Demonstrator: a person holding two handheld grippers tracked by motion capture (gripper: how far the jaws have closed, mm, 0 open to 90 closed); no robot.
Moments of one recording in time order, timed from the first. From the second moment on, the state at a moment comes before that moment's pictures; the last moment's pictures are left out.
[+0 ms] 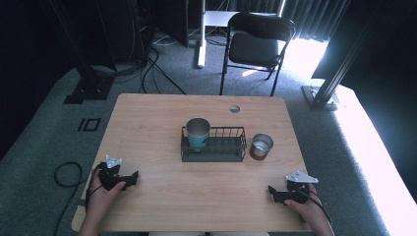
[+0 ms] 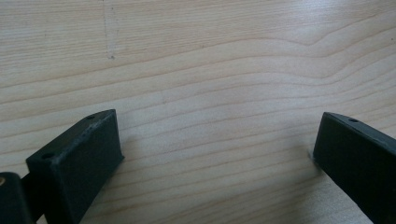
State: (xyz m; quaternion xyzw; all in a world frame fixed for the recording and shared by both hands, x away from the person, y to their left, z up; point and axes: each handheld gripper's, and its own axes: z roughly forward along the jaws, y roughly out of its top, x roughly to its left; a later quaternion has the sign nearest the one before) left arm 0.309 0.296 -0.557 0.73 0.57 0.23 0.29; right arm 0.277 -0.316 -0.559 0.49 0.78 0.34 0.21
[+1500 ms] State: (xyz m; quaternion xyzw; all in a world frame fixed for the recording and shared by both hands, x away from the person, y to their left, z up) left arm 0.309 0.295 -0.557 0.73 0.57 0.23 0.29; right arm 0.350 -0.287 -0.512 0.47 0.75 0.39 0.26
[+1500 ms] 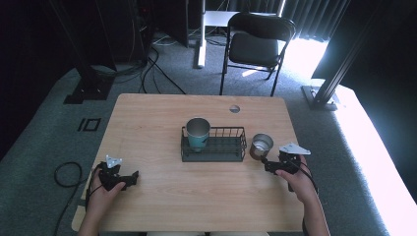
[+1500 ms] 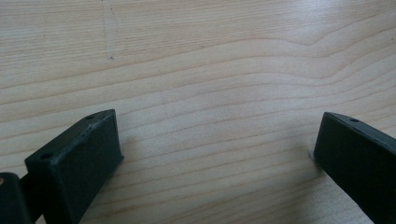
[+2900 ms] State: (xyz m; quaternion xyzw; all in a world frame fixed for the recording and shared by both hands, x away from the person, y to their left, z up) left arm 0.309 0.295 -0.557 0.73 0.57 0.23 0.29; right arm 0.391 -0.266 -0.520 0.50 0.72 0.40 0.26
